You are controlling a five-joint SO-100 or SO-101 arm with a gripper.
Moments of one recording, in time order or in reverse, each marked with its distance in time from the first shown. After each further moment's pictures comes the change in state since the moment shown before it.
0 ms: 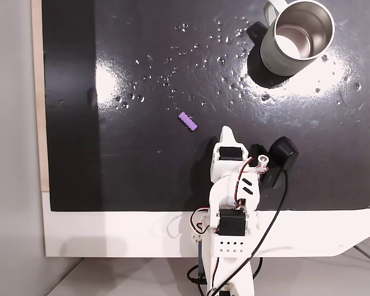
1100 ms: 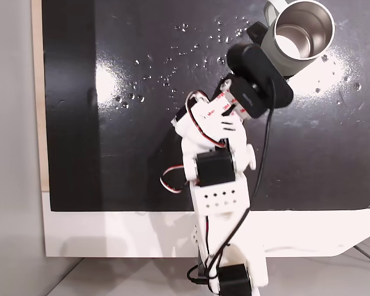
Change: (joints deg) arm -13.7 -61.6 -69.3 26.8 -41.2
